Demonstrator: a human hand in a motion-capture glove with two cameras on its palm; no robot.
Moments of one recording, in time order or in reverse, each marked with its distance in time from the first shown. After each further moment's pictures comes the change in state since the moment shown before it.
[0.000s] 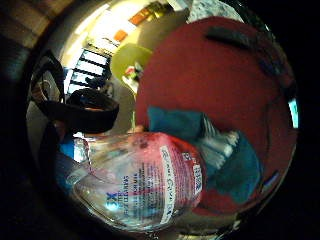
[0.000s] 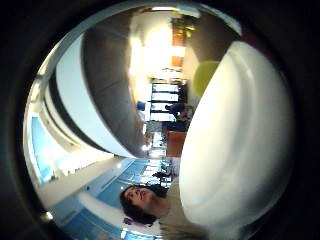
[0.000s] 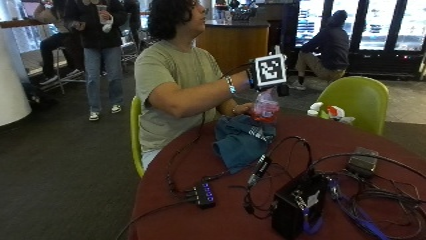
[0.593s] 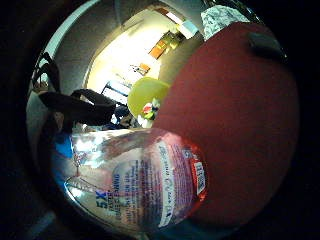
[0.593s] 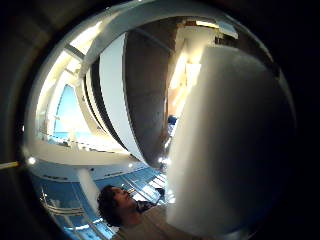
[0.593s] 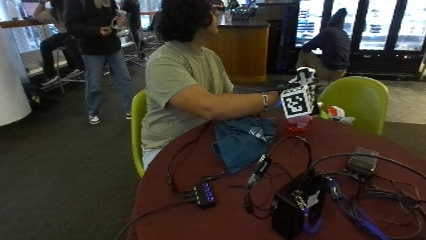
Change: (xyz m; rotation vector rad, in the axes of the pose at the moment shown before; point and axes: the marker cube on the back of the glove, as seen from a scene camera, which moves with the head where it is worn) arm 0.104 -0.124 0.069 0.367 -0.082 -0.141
